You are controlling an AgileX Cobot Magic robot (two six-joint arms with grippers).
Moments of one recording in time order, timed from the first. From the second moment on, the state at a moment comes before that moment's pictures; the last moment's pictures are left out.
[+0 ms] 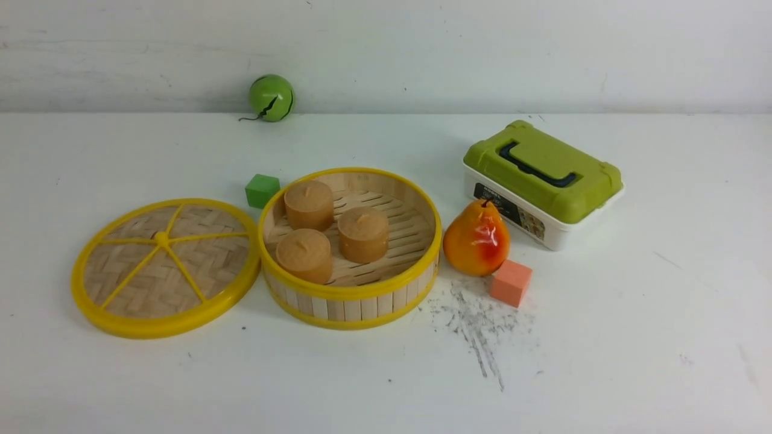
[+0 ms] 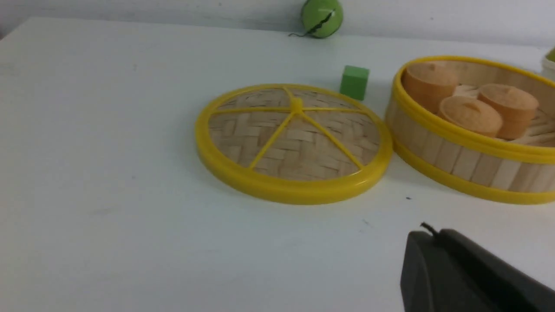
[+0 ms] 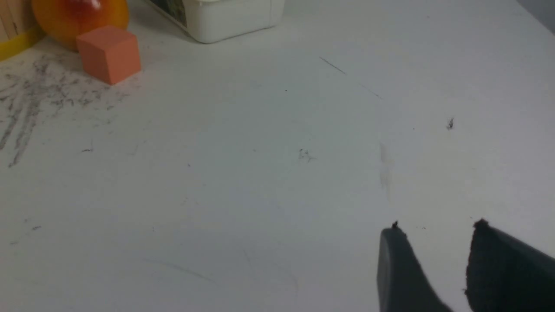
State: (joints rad) right arm -0.04 -0.02 0.02 -0.02 0.39 -0.03; left arm -0.03 -0.01 -0.05 -0.01 0.33 -0.10
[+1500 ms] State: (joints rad) right arm -0.04 -0.02 0.02 -0.02 0.39 -0.03; left arm -0.03 -0.01 0.03 0.07 0.39 -0.27
